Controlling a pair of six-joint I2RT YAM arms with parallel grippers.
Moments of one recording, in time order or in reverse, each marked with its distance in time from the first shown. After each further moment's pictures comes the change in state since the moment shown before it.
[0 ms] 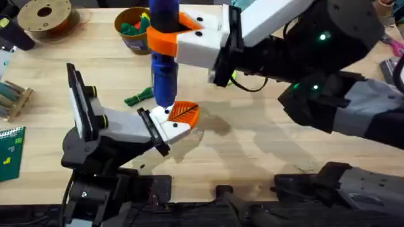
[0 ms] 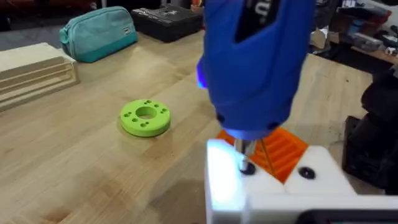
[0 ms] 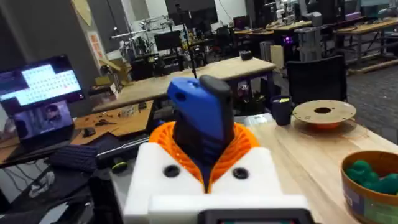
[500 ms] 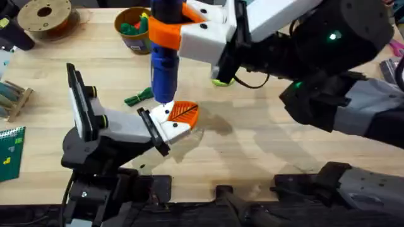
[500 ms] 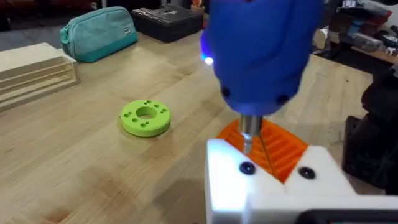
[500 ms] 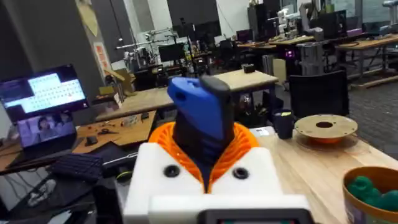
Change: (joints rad) left arm 0.000 0.000 0.000 0.000 0.000 0.000; right arm -0.013 0.000 0.000 0.071 -0.010 0.032
